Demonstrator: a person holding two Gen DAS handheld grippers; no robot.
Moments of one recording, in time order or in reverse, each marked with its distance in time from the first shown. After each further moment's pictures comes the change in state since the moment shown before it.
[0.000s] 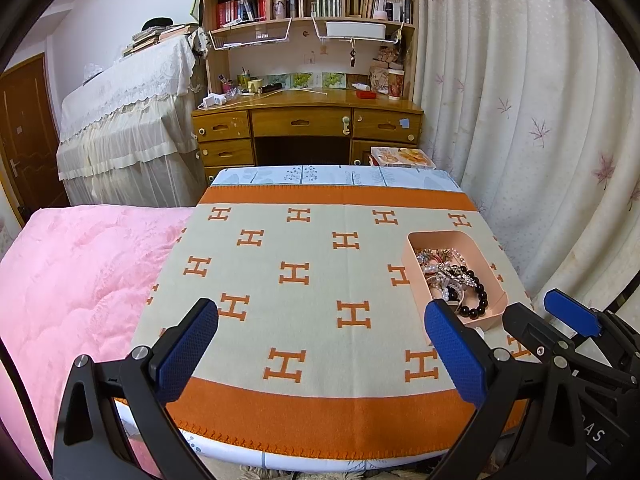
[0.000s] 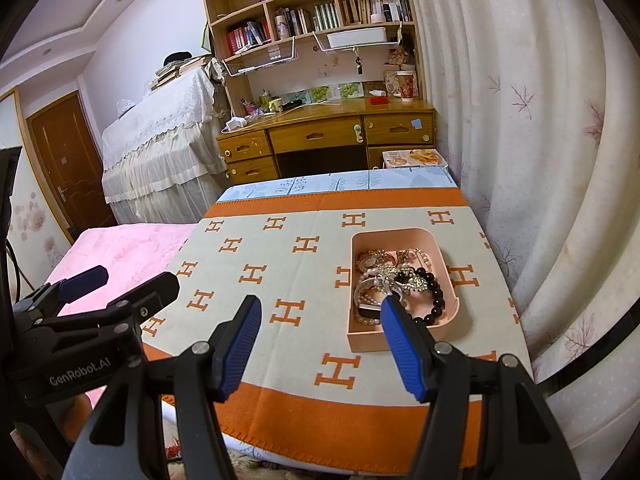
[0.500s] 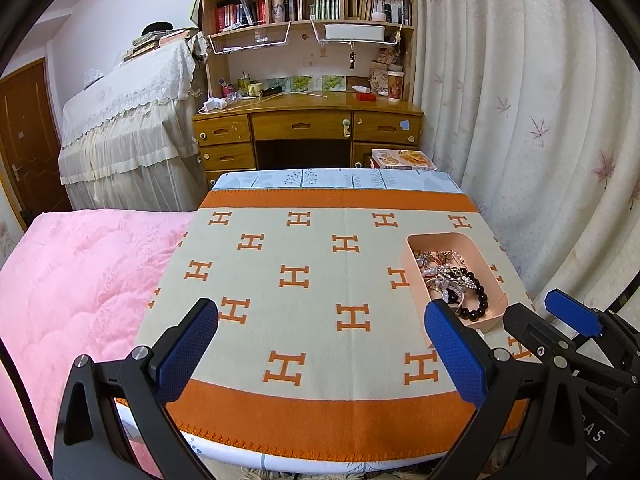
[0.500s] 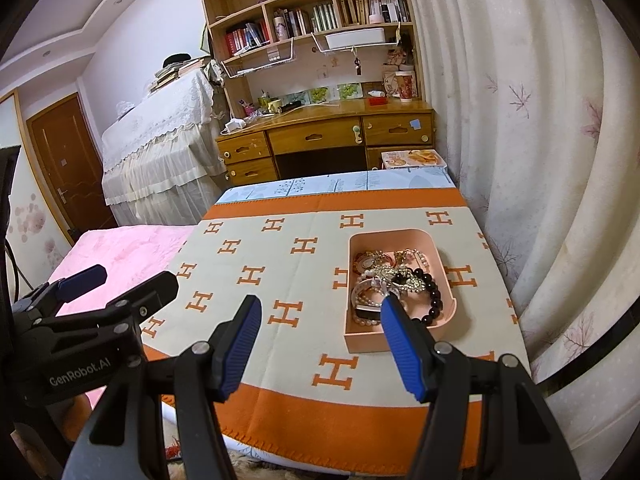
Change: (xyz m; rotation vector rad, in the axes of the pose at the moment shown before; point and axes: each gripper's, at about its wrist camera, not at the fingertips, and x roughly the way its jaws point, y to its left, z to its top) left arm -0.001 0.000 0.003 0.008 -0.008 0.003; right arm 0.000 -0.002 0.001 0.002 -0.002 0.001
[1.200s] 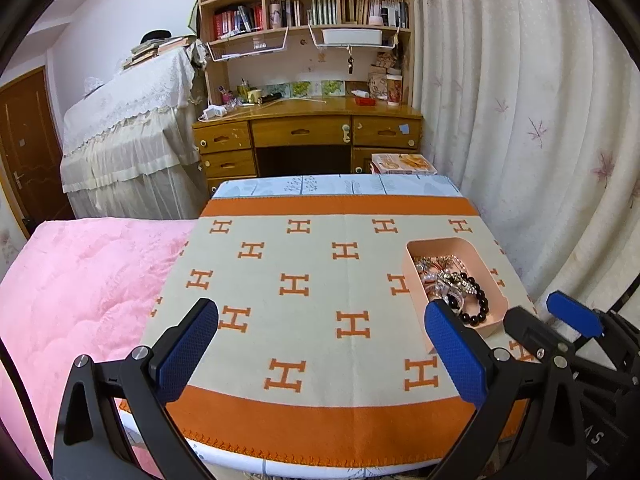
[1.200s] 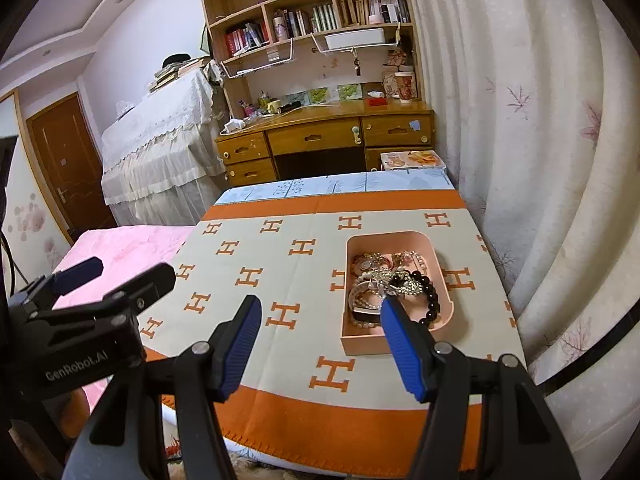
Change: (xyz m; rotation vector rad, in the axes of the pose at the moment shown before) left arm 0.000 -0.003 0.004 0.010 -0.013 0.006; right arm 0.000 -0.002 0.004 0.000 -0.009 -0.009
